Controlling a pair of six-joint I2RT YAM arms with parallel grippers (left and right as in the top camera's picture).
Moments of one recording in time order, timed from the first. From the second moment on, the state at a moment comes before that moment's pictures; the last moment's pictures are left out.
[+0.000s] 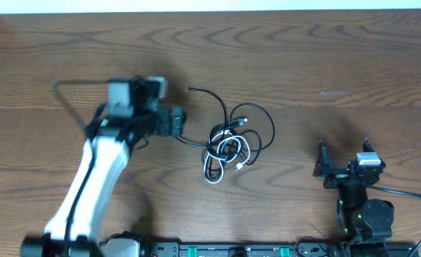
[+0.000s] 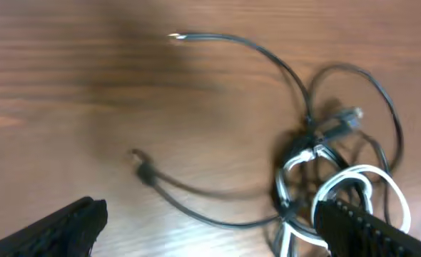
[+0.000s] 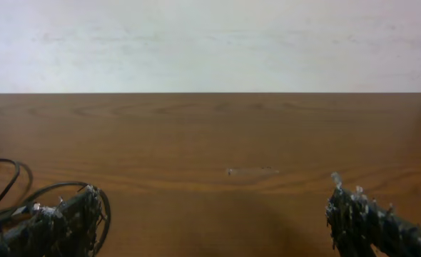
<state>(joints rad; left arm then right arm) -0.12 1.41 1.00 -0.61 0.31 -0.02 0.08 0.01 0.01 -0.07 0.05 0.04</state>
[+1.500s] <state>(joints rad) -0.45 1.62 1.16 -0.75 0.19 0.04 0.08 0.01 0.01 -0.07 0.05 0.04</state>
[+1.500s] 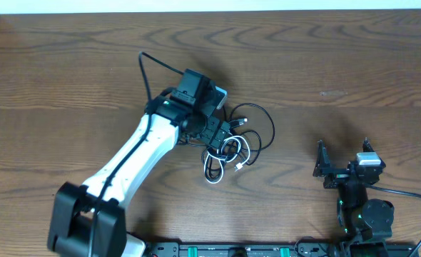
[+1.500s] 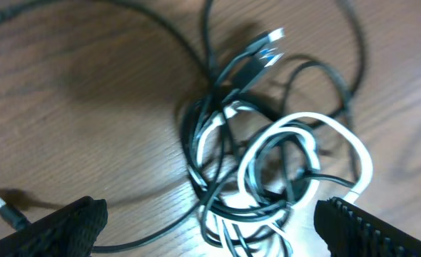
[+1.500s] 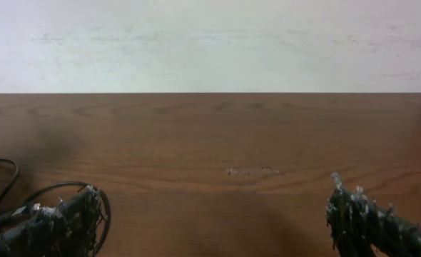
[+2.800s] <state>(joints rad) -0.47 1.85 1.16 -0.67 -0.04 -0.06 0.08 0.01 0.01 -0.07 0.05 0.04</state>
